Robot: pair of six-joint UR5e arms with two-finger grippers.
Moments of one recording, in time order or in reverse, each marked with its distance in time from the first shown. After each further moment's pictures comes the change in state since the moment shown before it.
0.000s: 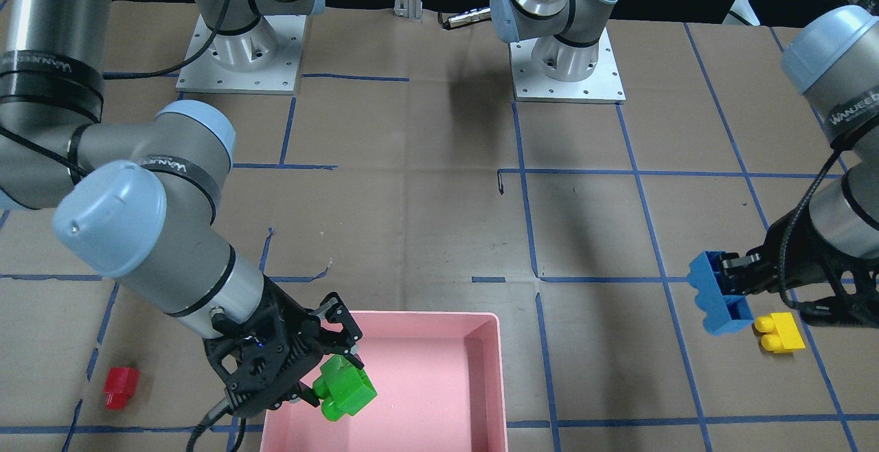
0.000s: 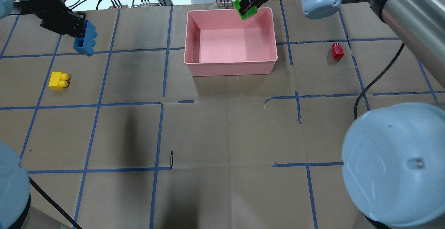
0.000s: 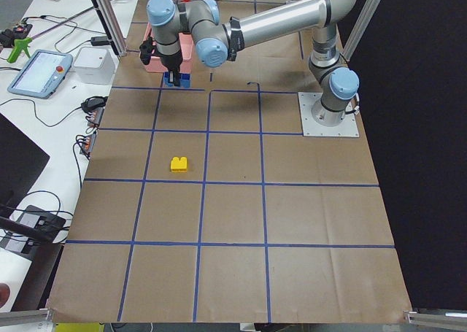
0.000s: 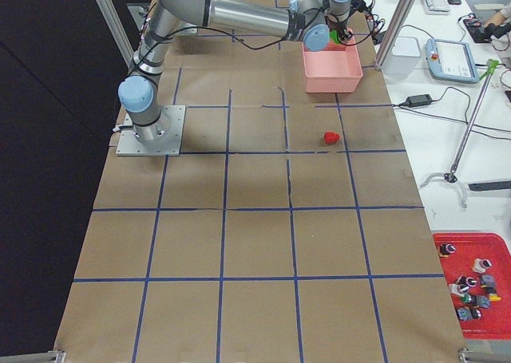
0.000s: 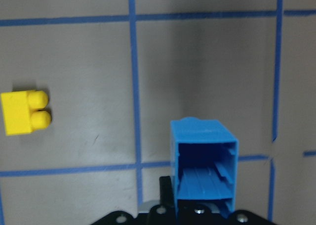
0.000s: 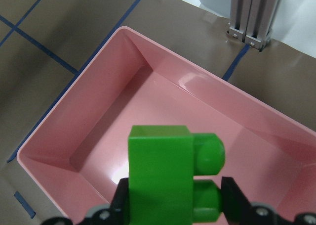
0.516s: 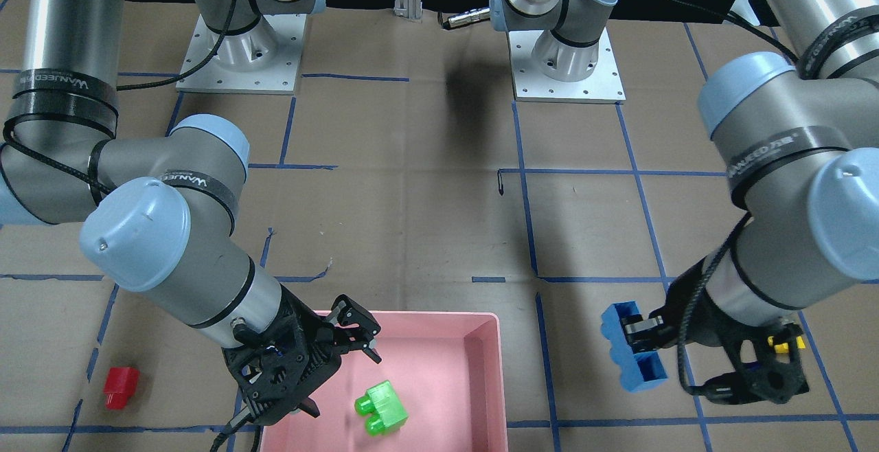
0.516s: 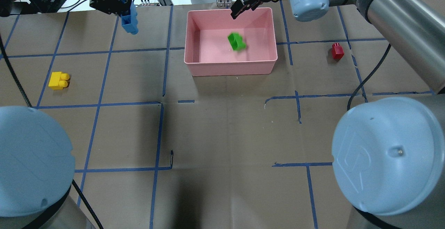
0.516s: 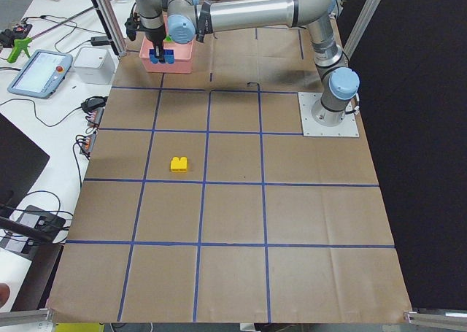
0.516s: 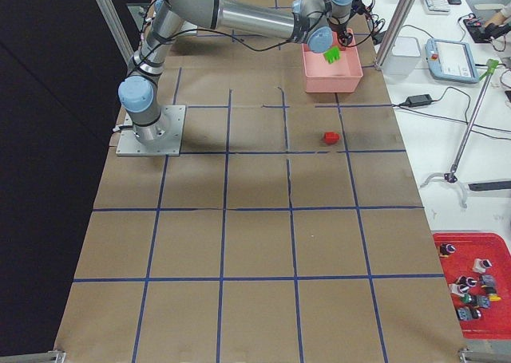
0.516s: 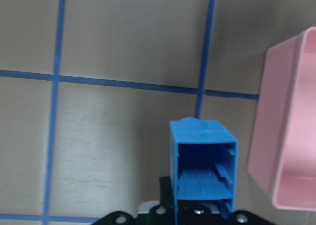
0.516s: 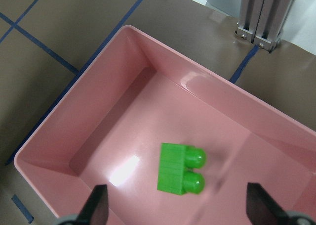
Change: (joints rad) left arm -0.195 -0.140 0.179 -0.014 -0.009 -0.349; right arm 0.011 0.020 -0.016 -0.002 -0.007 0.001
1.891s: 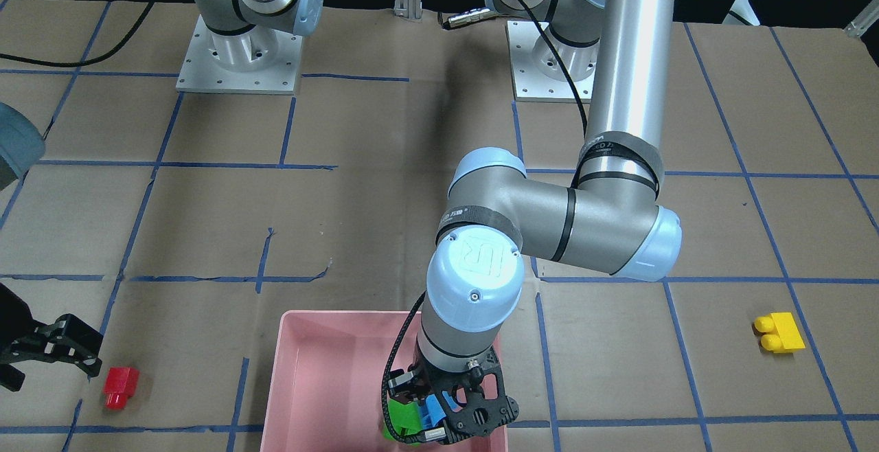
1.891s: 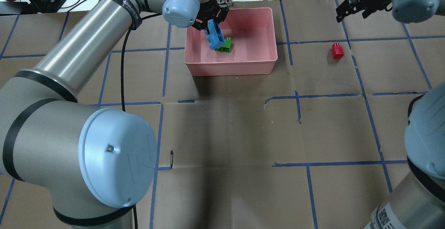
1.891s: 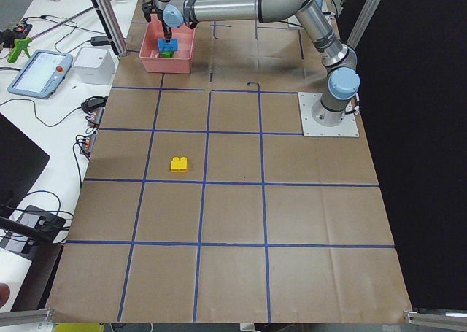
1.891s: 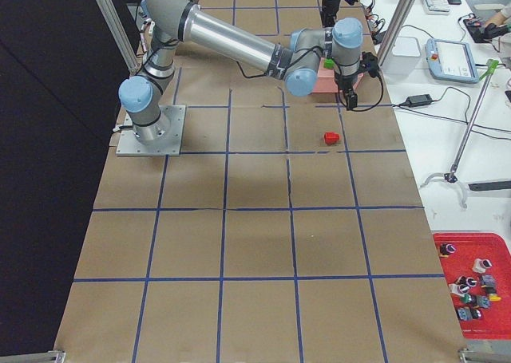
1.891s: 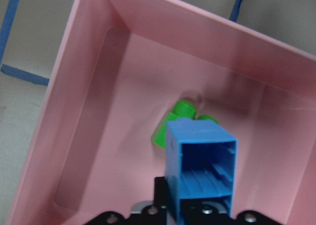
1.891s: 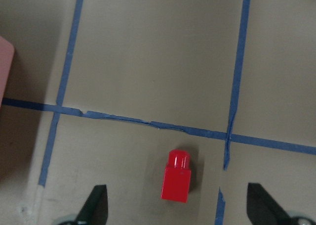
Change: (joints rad) left arm -0.303 -0.203 0.055 0.280 0.073 -0.454; right arm -0.394 -0.077 0.194 -0.038 -0.267 0.026
